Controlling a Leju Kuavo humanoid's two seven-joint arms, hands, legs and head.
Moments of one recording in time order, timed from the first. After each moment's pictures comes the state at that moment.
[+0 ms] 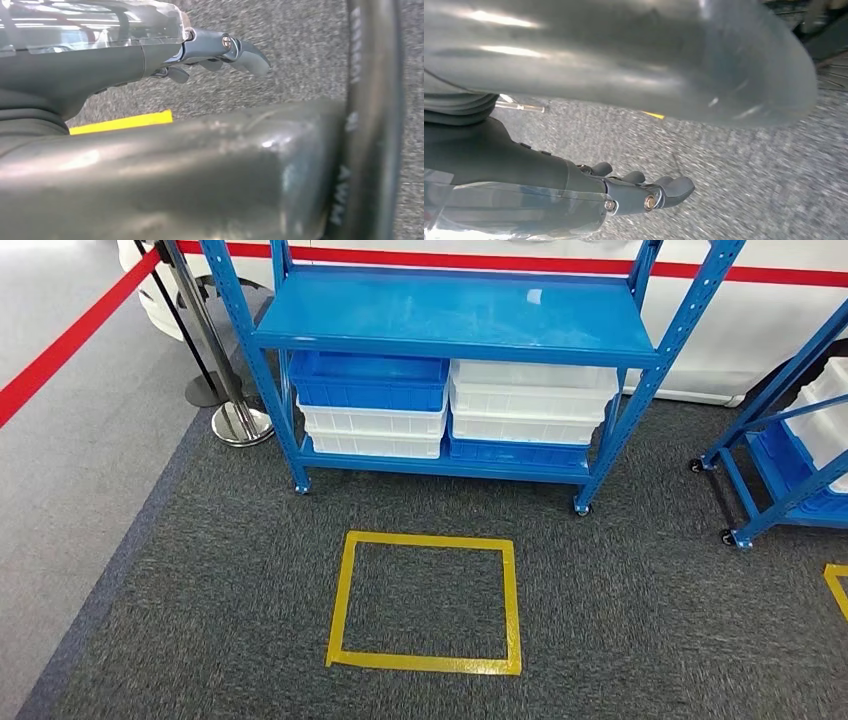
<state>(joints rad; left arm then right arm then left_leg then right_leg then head) -0.02 -0.07 0.42 -0.21 -0.66 0.11 -0.27 -0.02 0.15 -0.91 -0.21 1.11 -0.16 0.01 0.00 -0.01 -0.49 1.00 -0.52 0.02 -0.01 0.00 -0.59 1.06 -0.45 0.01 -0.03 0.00</state>
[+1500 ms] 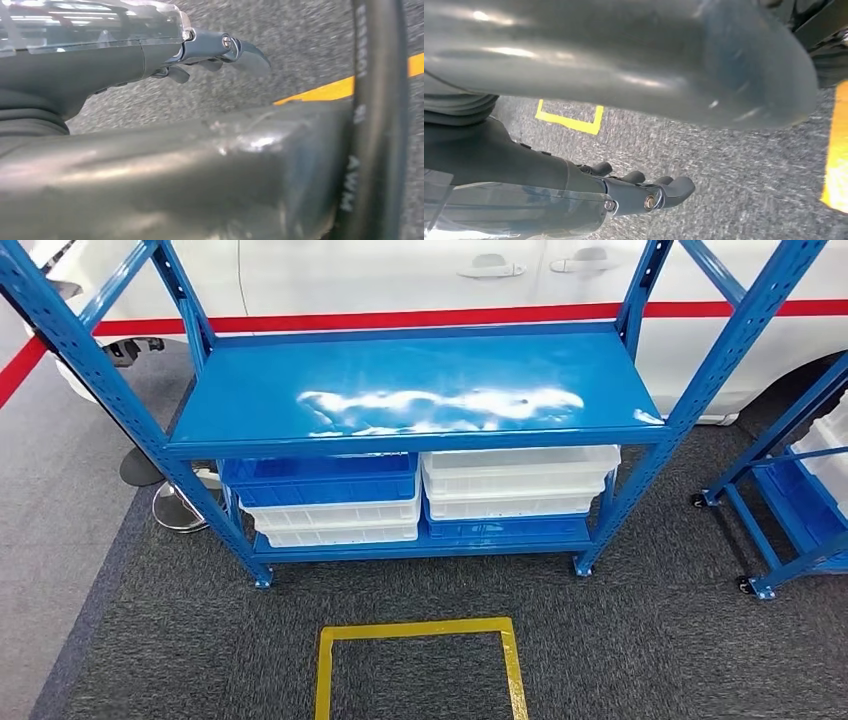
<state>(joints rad) -0.01 -0.08 0.45 -0.20 -0.69 0.13 -0.26 -0.02 0.16 -0.96 -0.21 1.09 -0.14 0.00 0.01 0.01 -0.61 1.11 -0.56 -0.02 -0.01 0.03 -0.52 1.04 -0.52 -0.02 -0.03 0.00</state>
